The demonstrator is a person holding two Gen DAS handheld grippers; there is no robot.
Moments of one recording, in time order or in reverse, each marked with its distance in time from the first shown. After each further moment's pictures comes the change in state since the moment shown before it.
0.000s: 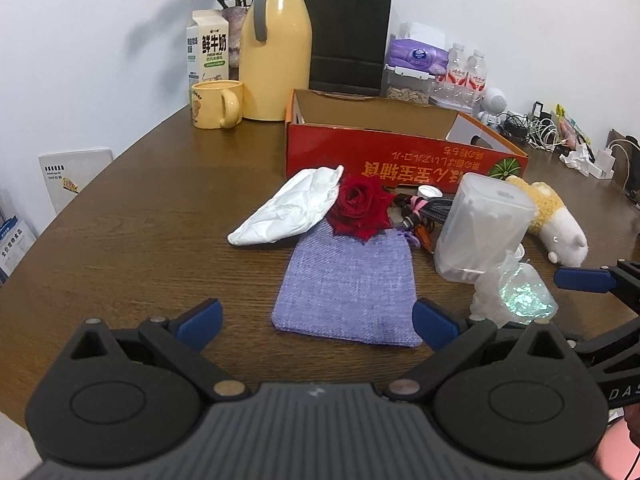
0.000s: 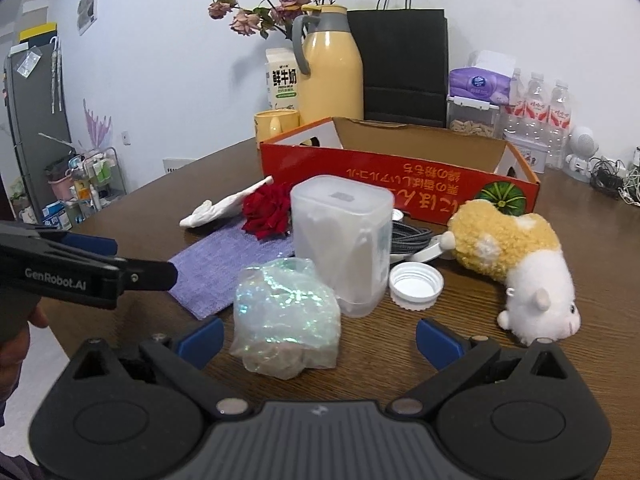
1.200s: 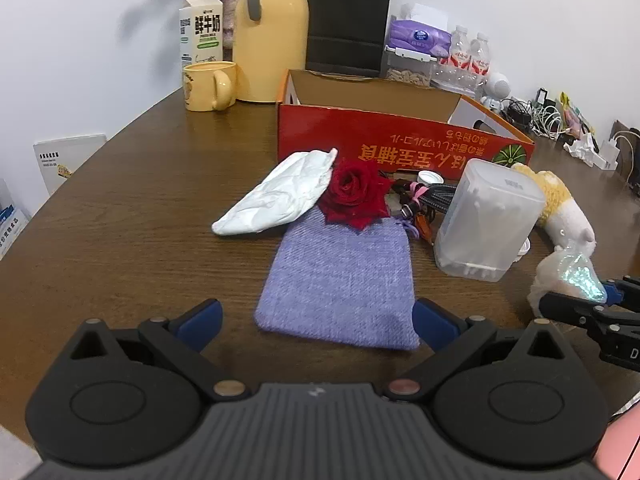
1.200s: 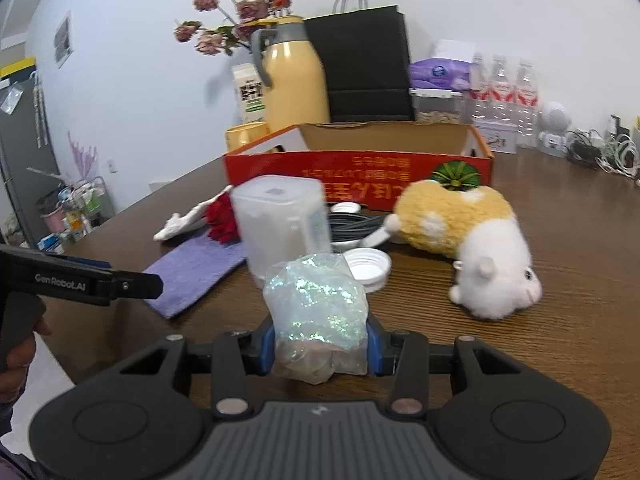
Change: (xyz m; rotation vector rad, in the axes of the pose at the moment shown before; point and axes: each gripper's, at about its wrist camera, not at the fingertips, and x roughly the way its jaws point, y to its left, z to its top) left arm 0.020 -0.011 0.007 0.005 0.055 -0.004; right arm -0.012 -0.043 -0.017 0.110 -0.036 -0.016
